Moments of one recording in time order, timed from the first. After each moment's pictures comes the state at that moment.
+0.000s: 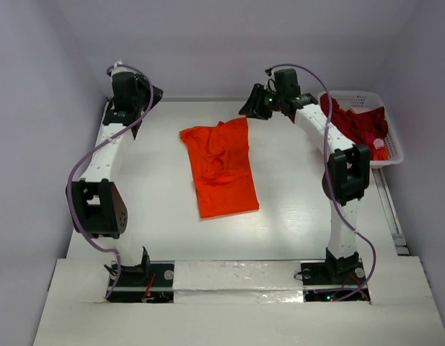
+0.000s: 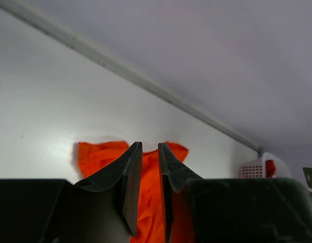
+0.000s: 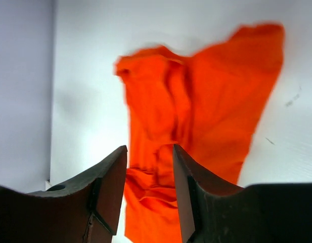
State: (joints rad) left arm -0.04 1.67 1.47 -0.17 0.07 -0.75; right arm 0.32 2.13 1.96 -0.47 -0.46 0.57
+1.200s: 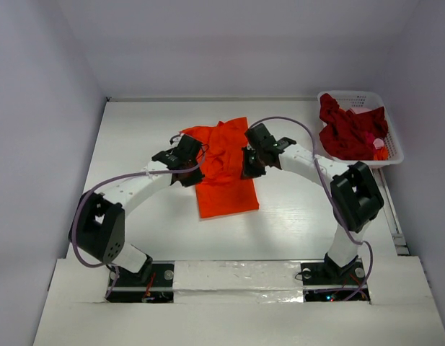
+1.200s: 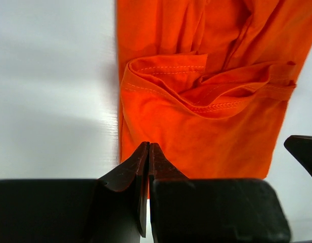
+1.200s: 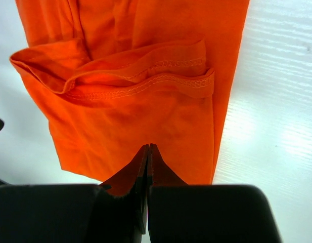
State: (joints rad) left arm -0.53 1.47 1.02 -0.59 -0.14 -0.83; right arm 0.62 1.80 1.34 -0.55 -0.13 0.57
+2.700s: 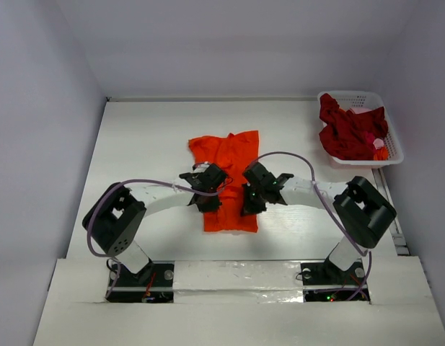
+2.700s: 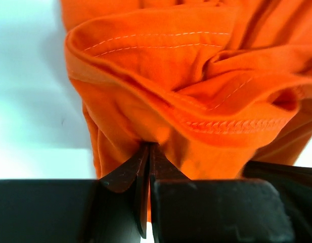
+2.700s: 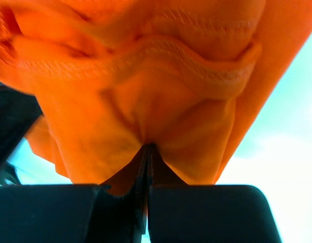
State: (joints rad) left arm -0.79 1.60 0.88 -0.48 -0.15 -0.98; right arm 0.78 1.67 0.92 -0.32 -0.15 0.76
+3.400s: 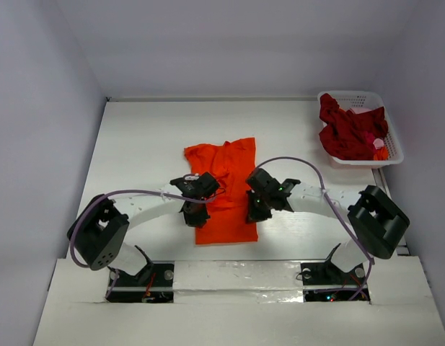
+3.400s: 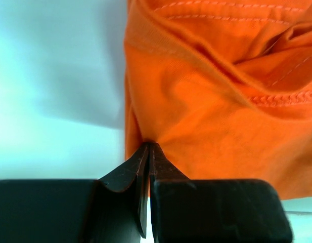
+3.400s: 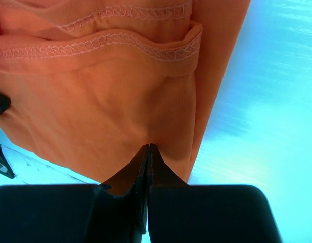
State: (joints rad) left arm -0.81 1.45 0.81 -0.75 -0.13 -1.01; right arm 0.83 1.54 0.84 -0.42 -0.13 0.79
